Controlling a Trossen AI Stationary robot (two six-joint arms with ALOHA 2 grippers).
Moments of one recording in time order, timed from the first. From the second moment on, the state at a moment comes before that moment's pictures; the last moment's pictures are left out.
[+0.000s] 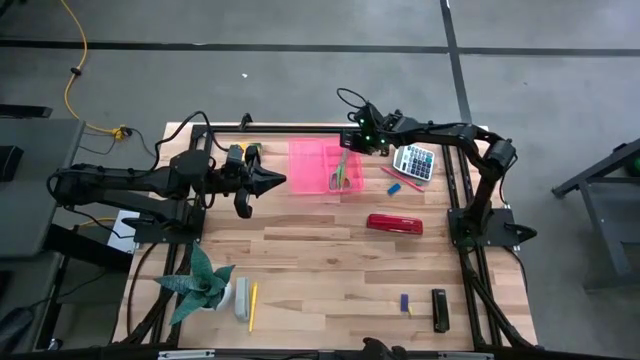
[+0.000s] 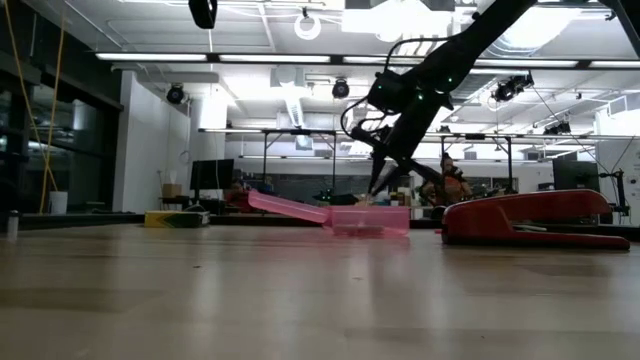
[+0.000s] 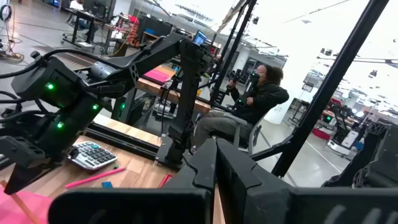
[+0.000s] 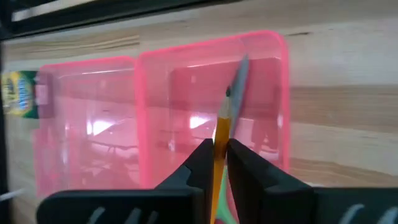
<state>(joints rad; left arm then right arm) 0.15 0.89 0.70 0.26 -0.01 -0.36 -0.63 1.81 1.20 -0.35 -0.11 0.97</state>
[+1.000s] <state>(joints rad) 0.18 0.85 0.70 0.25 -0.01 -0.35 -0.29 1.09 0.81 0.07 -0.06 0.41</state>
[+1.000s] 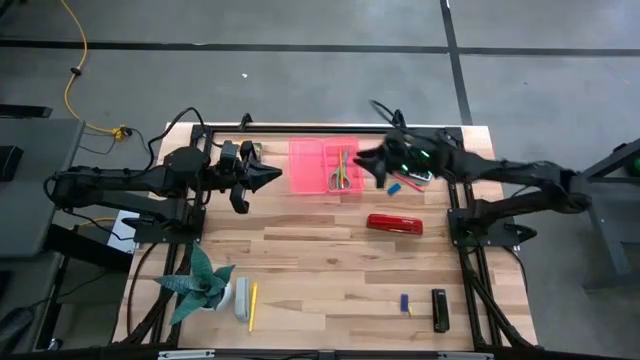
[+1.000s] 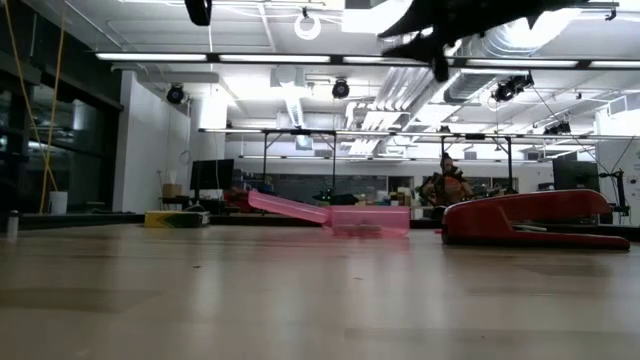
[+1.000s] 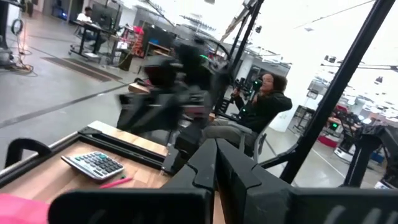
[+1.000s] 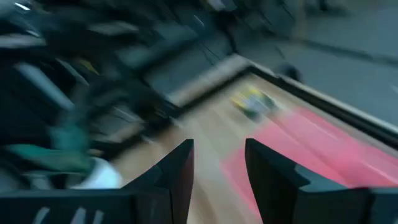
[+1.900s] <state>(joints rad) 0.20 0.85 0.70 0.26 0.02 -0.26 -0.09 0.85 0.60 0.39 0.00 0.13</state>
